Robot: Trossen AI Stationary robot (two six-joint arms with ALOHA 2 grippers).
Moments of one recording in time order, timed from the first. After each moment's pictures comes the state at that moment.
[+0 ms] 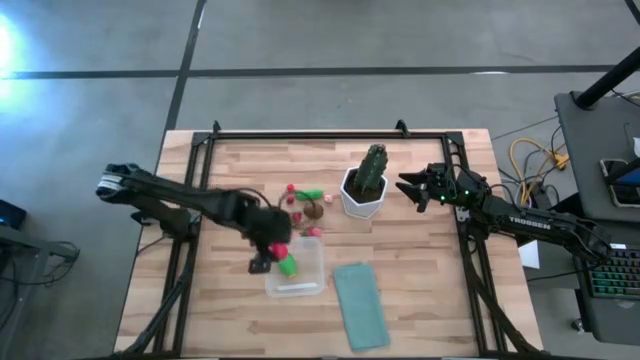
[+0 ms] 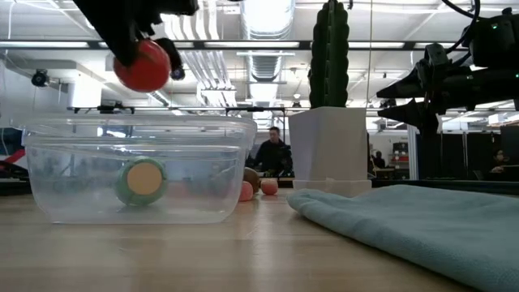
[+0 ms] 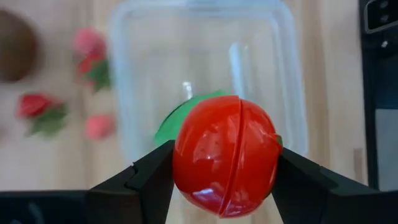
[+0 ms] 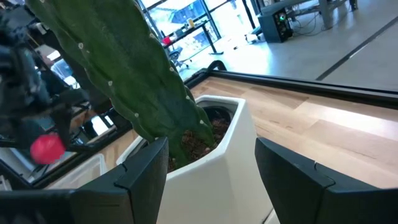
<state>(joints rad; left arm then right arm) -0.20 1.43 1.16 -0.84 0.14 -0.22 -0.51 0.50 0.01 0.42 -0.16 0.47</state>
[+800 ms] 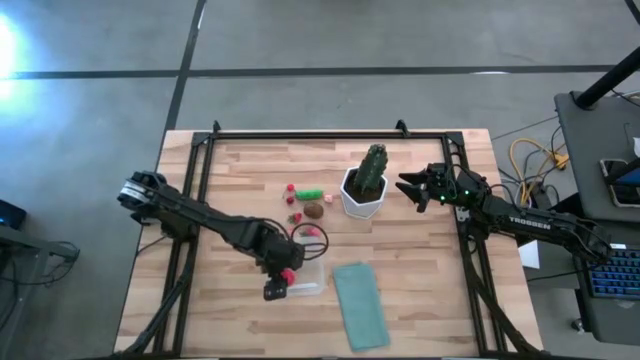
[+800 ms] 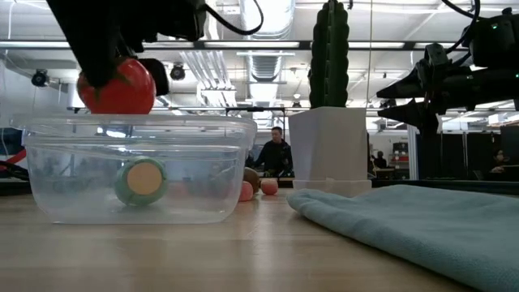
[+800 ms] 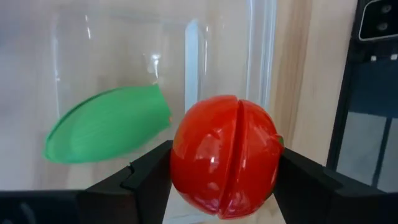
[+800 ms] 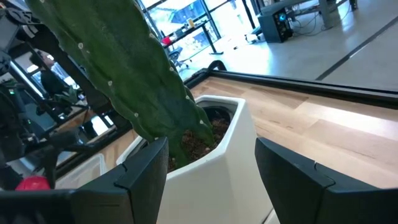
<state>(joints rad) -0.33 1.62 1.19 -0.75 0.22 -0.52 -0.51 0.50 0.01 0.42 -0.16 0.47</state>
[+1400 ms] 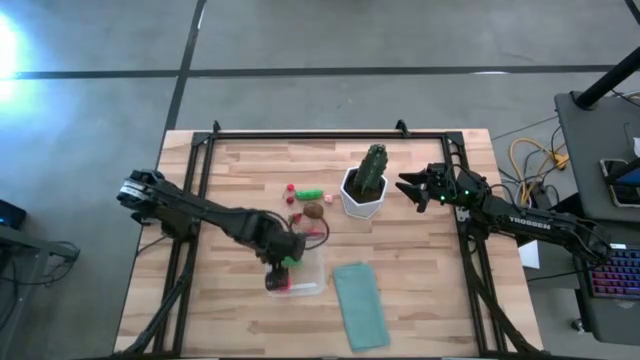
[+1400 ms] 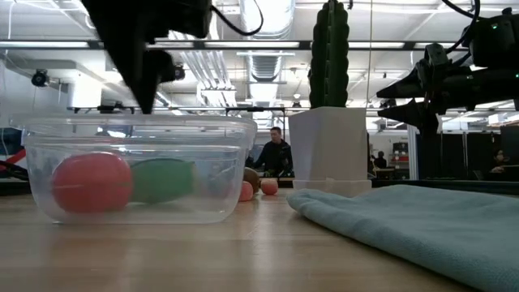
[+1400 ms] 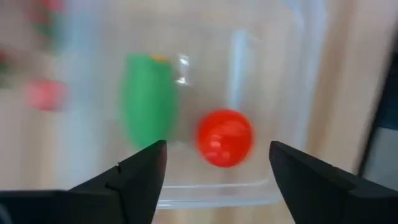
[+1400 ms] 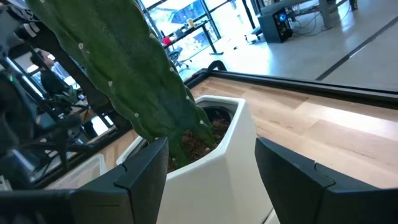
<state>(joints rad) -0.27 1.60 1.28 -0.92 0.10 -0.49 -0.51 0.50 0.01 0.42 -0.16 0.47</state>
